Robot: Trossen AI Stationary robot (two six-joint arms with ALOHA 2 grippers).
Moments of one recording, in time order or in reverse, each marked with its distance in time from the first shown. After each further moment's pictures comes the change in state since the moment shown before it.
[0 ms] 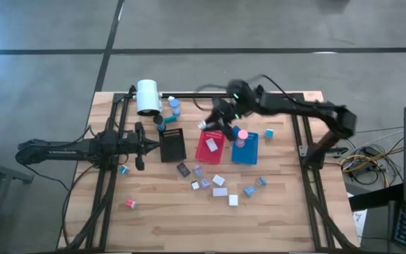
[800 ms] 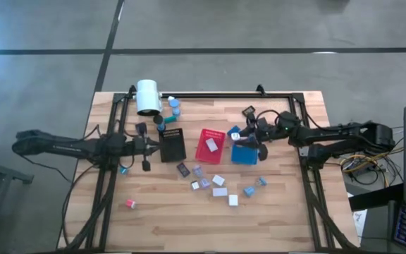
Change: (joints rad) left arm -0.084 0.249 0.032 0.193 -0.117 0.230; right arm 0.039 -0.438 -0.921 1.003 0.125 0.233
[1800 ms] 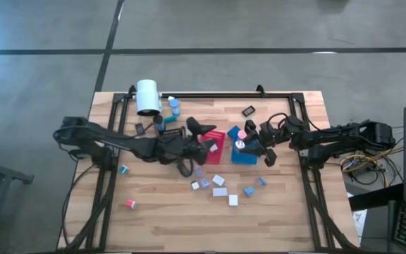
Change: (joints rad) left arm -0.140 1.002 0.927 0.045 -0.480 0.822; right arm 0.084 -0.002 -0.022 0.172 -0.076 0.169
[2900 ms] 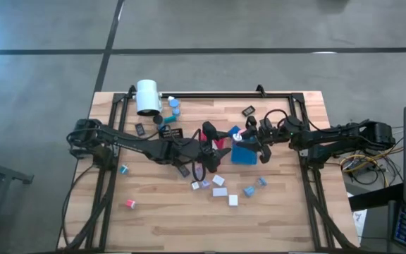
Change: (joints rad) left arm -0.003 0.145 0.181 -0.083 0.134 -0.124; right arm 0.010 0.005 0.004 -0.014 0.176 -0.009
